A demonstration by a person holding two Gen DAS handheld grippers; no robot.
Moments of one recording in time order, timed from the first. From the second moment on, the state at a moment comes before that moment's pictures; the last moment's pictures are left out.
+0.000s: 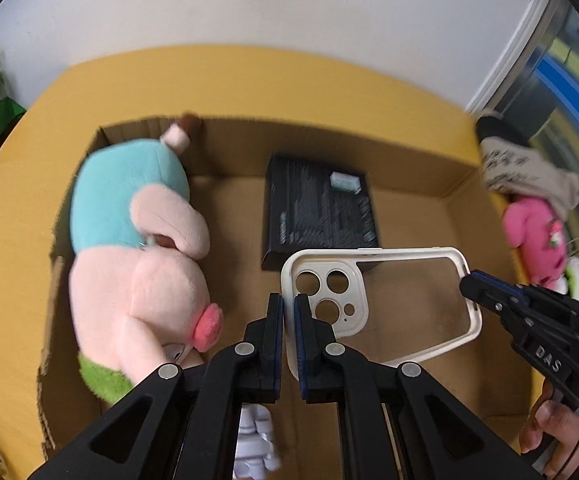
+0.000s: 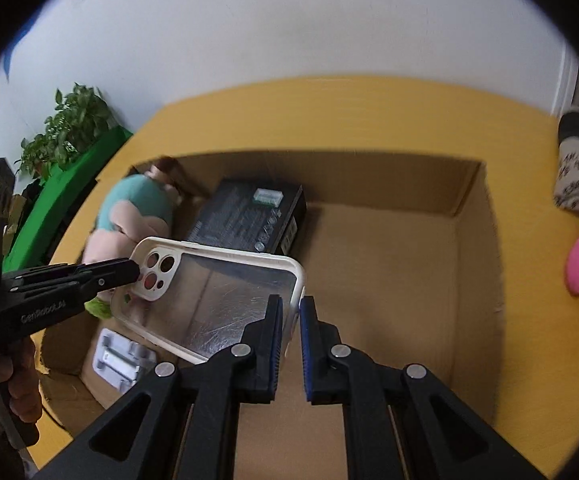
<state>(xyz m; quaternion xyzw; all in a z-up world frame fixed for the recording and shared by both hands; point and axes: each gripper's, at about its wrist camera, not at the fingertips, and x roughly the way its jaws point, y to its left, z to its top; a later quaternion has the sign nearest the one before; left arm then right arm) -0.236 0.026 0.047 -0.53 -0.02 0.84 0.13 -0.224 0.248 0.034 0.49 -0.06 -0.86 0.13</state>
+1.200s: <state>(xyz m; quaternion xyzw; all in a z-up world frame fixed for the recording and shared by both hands) -0.028 -0.024 0.145 -0.22 0.03 0.97 0.06 -0.078 0.256 0.067 0.36 -0.13 -0.92 0.12</state>
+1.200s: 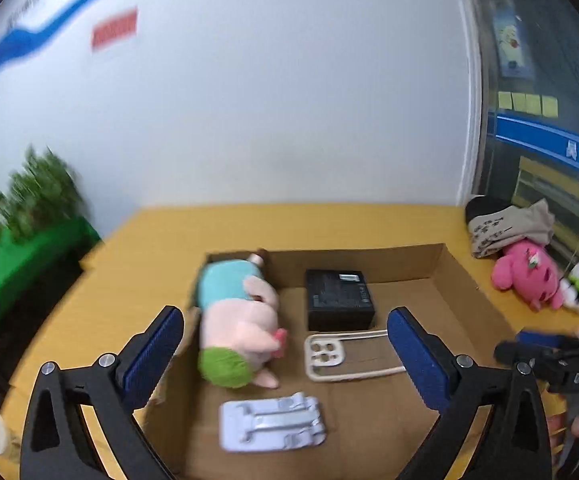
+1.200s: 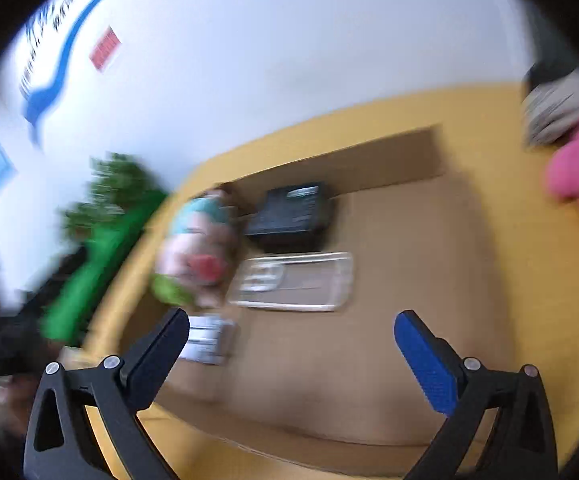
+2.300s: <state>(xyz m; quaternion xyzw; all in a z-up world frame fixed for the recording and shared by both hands) 0.040 -0.019 0.113 -0.25 0.00 0.97 0.07 0.034 0.190 0.104 0.32 0.06 -0.94 0.09</state>
